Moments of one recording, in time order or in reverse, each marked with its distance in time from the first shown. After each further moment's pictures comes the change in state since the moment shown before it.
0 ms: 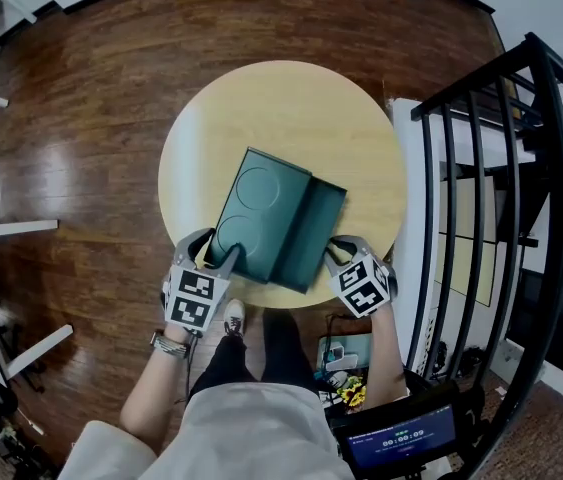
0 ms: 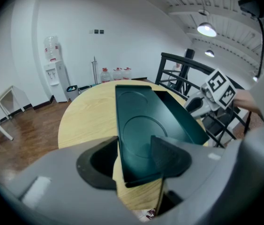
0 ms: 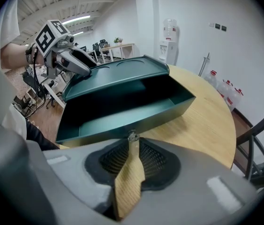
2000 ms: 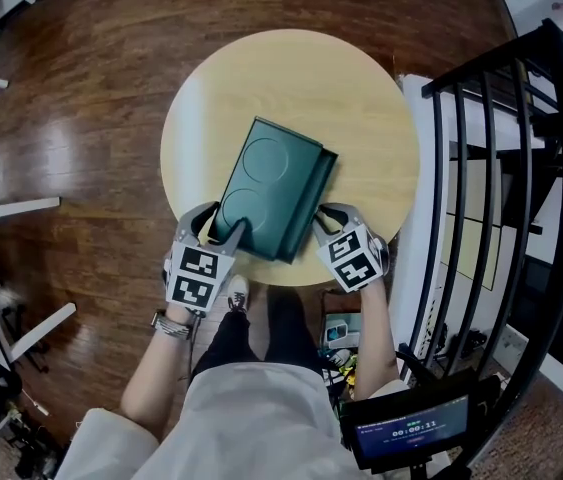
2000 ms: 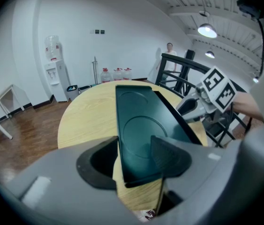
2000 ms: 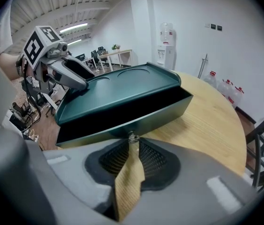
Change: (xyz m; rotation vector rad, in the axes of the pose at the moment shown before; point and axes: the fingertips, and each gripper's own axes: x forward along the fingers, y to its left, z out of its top) left arm -0.003 0.000 0.004 -0.010 -0.007 -0.003; right arm 0.015 0.013 0.046 0.046 -0.068 0.011
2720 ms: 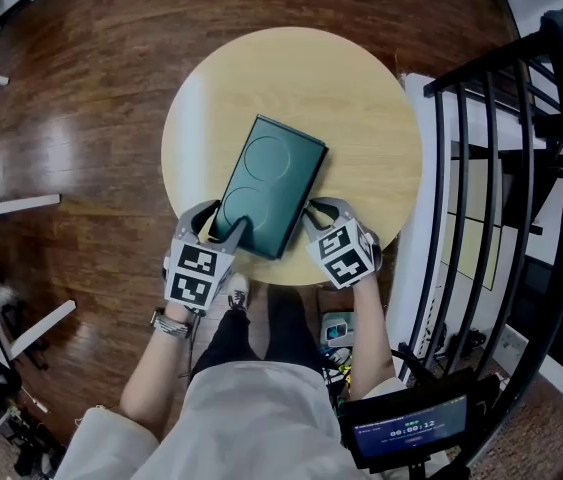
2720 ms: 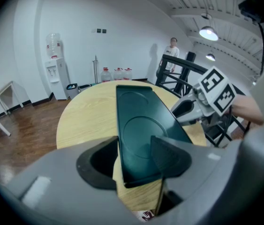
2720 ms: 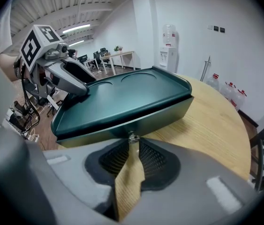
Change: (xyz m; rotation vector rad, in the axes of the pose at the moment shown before) left arm -0.002 0.000 0.000 -0.026 -0.001 -0.017; right arm 0.009 0.011 0.023 -0.019 -0.021 0.014
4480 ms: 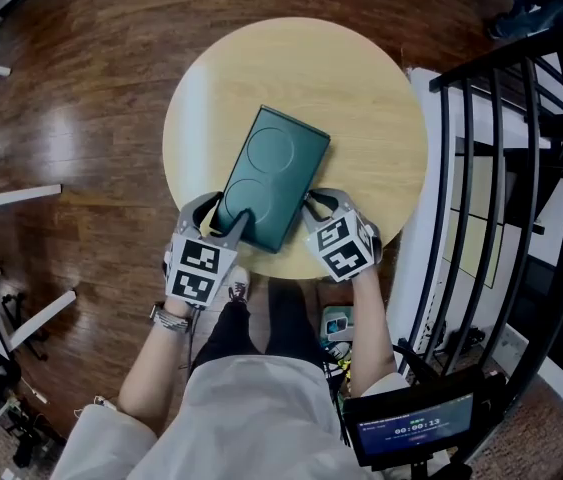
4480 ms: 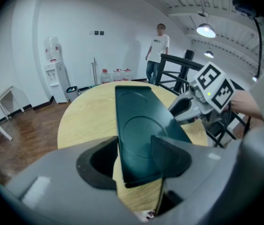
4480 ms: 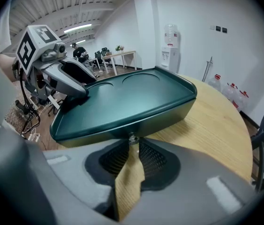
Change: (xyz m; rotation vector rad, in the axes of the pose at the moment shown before) left arm -0.004 0.000 -0.003 0.040 -0.011 0.018; right arm 0.005 0.008 0.008 -0.014 0.003 0.012
